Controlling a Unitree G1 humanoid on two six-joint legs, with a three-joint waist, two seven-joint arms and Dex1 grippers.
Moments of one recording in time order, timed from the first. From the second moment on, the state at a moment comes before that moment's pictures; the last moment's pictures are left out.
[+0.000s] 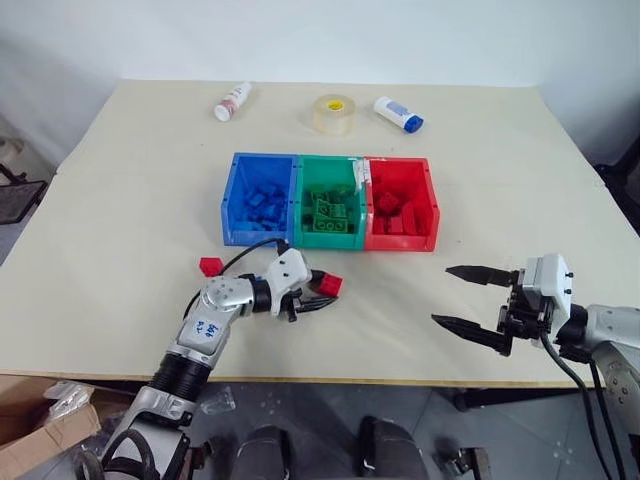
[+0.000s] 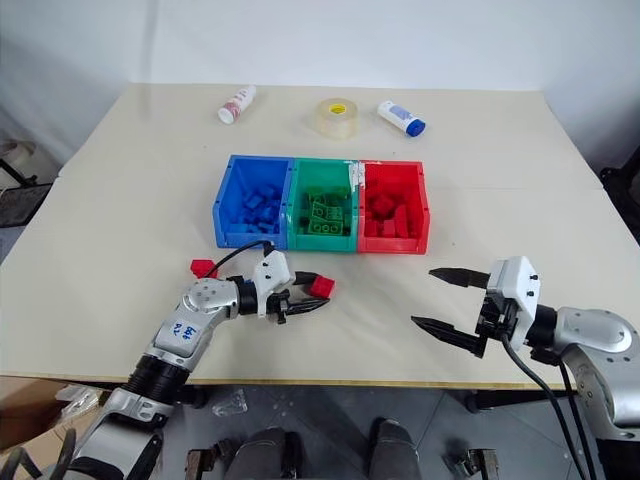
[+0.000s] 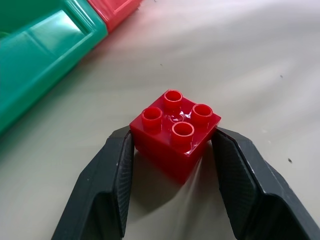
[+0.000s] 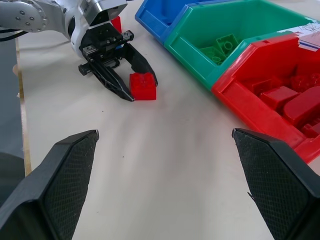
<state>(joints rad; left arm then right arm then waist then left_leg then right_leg) -0.51 0.33 -0.22 0.20 -0.10 0.13 -0.83 -0.02 -0.80 -0.28 -0.25 0.59 0.24 1.12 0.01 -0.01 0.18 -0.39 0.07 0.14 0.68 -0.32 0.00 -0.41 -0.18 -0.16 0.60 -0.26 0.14</state>
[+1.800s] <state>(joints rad) 0.04 0.79 0.38 -0.15 -0.40 0.37 -1.02 -0.31 -0.79 -0.14 -0.02 0.57 0.25 1.27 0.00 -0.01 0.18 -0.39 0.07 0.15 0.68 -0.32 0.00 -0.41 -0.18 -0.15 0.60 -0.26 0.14</state>
